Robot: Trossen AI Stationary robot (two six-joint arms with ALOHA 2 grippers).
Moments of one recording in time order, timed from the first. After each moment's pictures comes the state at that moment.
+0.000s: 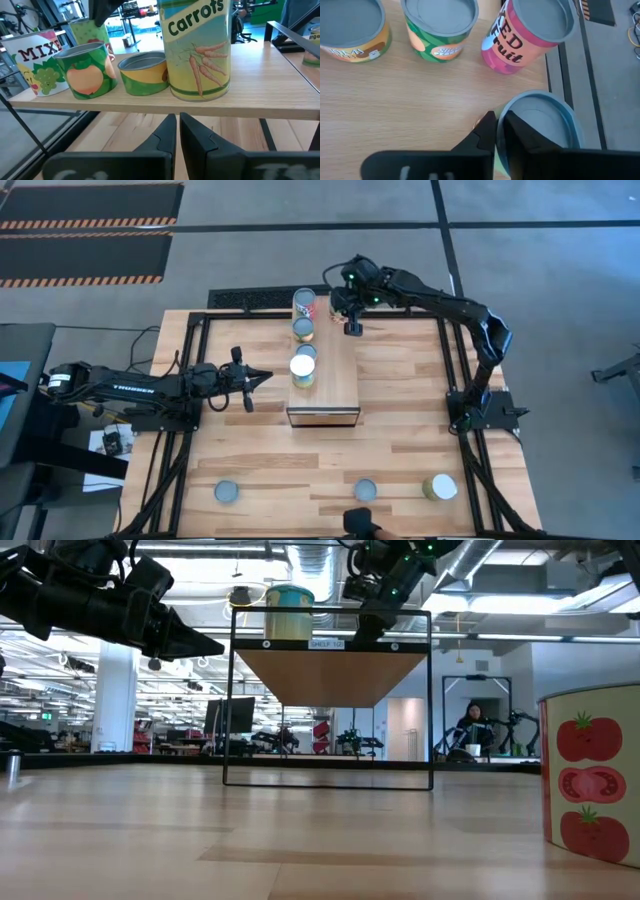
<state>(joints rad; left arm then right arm) 0.11 0.82 0.16 0.52 -0.20 0.13 -0.54 1.81 1.74 -0.77 -0.07 -0.60</state>
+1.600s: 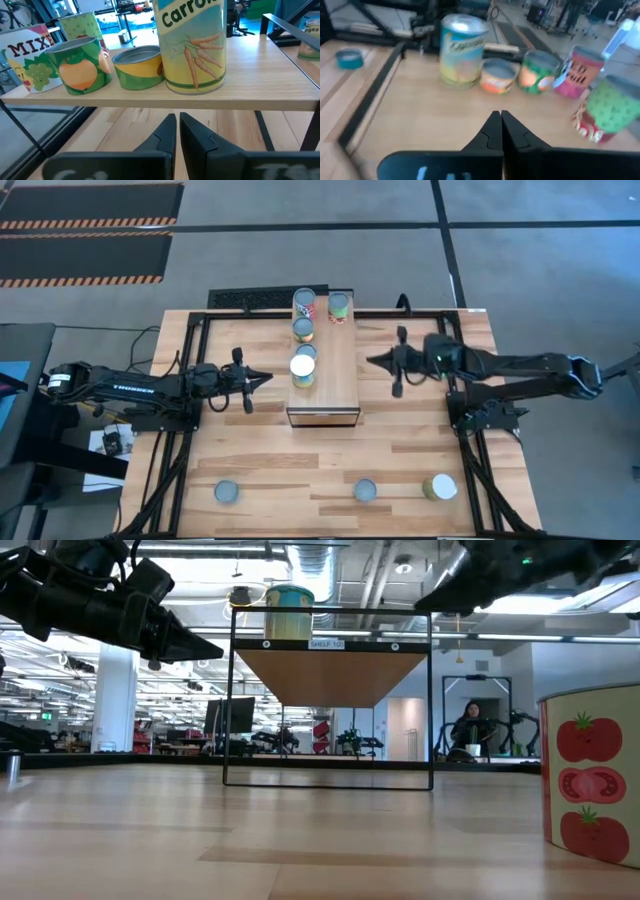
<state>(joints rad) 0.11 0.82 0.16 0.49 -0.18 0.13 -0.17 0.89 0.60 0.03 0.05 -0.20</state>
